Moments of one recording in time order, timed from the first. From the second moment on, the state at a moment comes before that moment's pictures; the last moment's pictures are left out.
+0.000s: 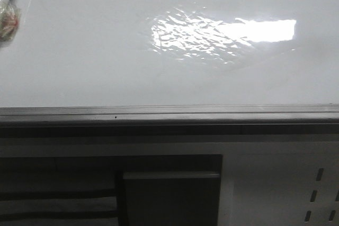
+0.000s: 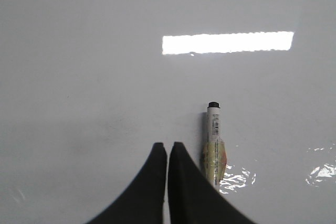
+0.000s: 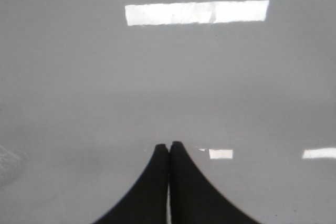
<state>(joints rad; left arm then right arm) -0.05 0.28 -0.57 -0.18 0.44 0.10 0.01 0.30 -0.55 -0.12 0.47 0.09</state>
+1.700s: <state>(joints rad) -0.26 0.76 -0.56 -0.16 0.29 0.18 0.01 0.30 -0.55 -0.12 0.46 0.09</state>
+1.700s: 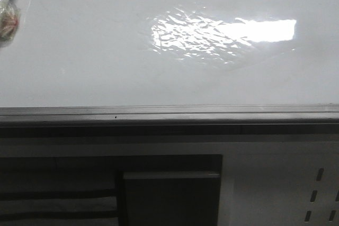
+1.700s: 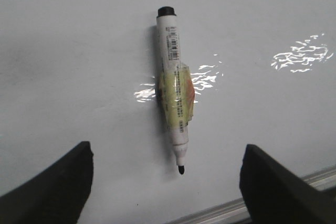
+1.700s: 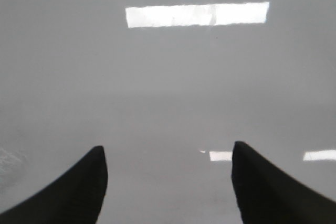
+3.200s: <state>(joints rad) -0.36 1.18 -0.85 -0.15 0.56 0.31 0.02 0.44 -0.72 0.05 0.73 0.02</state>
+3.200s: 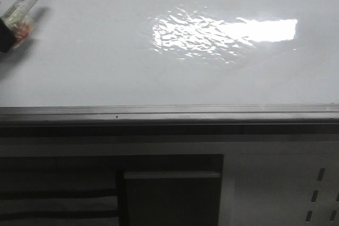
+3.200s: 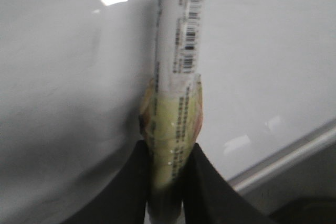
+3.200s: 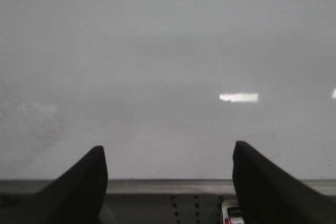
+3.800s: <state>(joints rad) -0.64 1.25 -1.20 -0.37 1.13 0.77 0.20 0.97 -1.02 0.75 1.16 -0.98</state>
